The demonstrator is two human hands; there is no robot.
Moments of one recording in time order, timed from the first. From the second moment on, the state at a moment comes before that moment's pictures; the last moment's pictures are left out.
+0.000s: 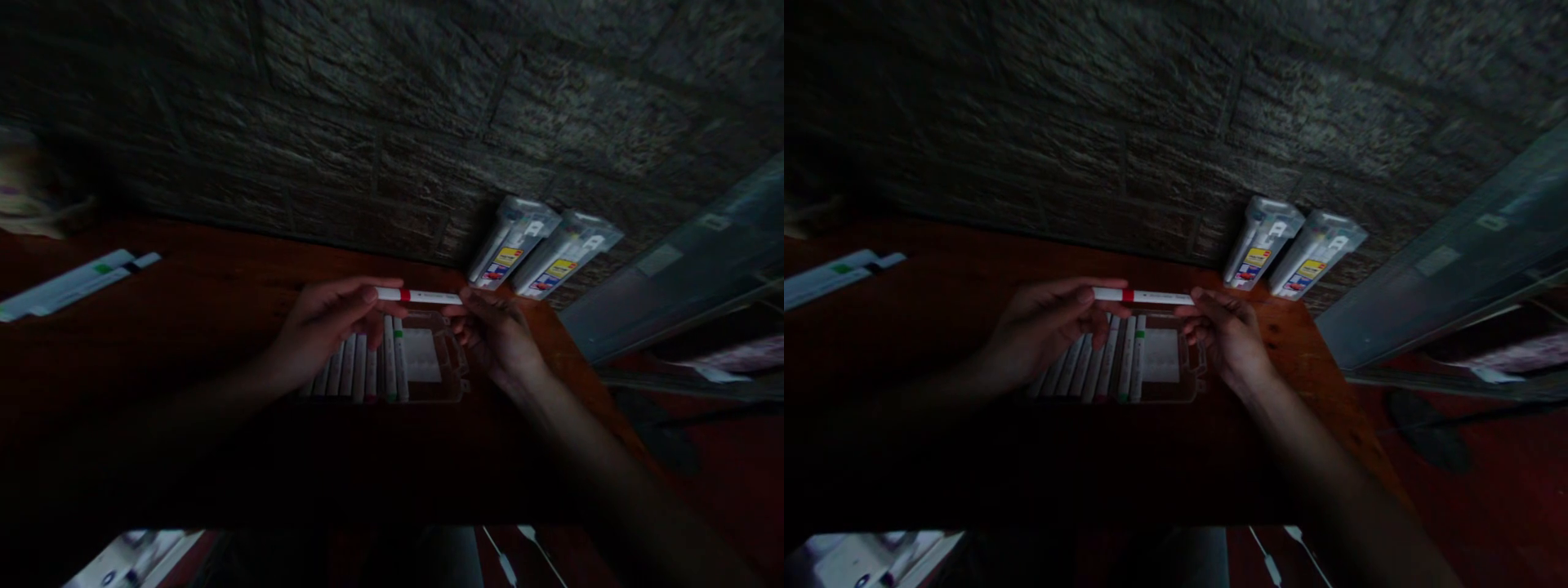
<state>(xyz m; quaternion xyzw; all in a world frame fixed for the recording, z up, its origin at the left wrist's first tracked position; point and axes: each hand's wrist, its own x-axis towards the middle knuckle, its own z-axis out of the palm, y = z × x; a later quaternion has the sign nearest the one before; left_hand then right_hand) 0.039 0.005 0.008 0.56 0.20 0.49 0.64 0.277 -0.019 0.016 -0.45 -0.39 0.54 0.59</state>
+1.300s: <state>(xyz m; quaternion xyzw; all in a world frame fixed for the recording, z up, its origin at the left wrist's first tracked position) 0.042 0.001 0.003 0.73 0.34 0.37 0.47 0.262 -0.037 0.010 -0.45 -0.68 0.32 0.48</state>
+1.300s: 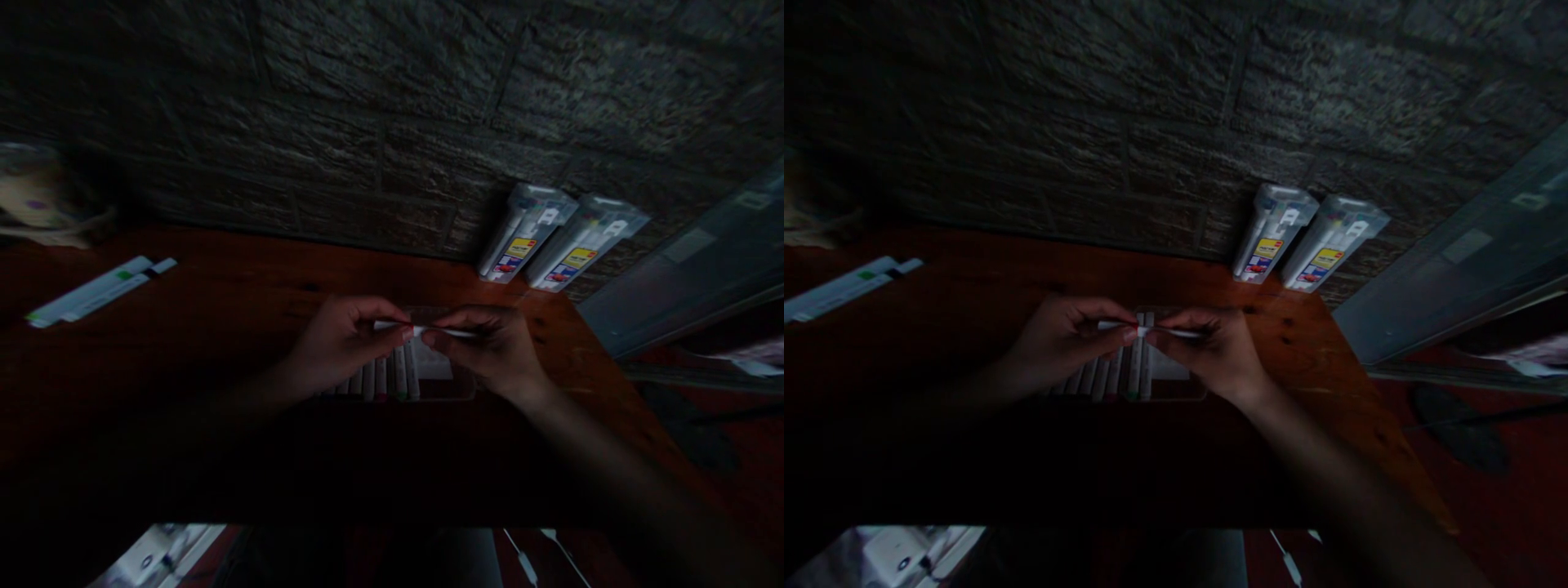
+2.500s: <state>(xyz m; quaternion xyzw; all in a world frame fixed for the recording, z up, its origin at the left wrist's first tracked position) 0.040 0.012 0.001 0.59 0.27 0.46 0.60 0.263 -0.041 0.018 -0.45 -0.58 0.46 0.51</state>
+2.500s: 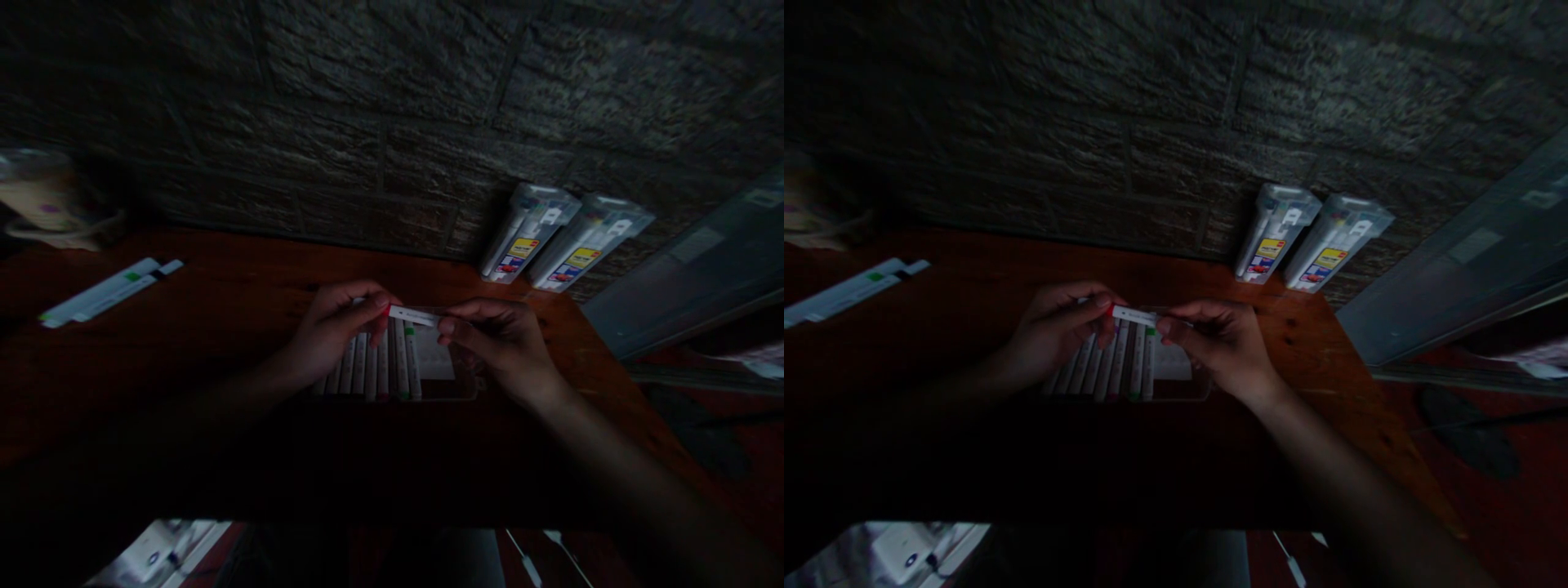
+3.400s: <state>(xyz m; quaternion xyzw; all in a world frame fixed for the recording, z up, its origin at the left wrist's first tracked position) 0.040 0.016 0.008 0.54 0.29 0.52 0.59 0.263 -0.042 0.023 -0.34 -0.49 0.66 0.45</state>
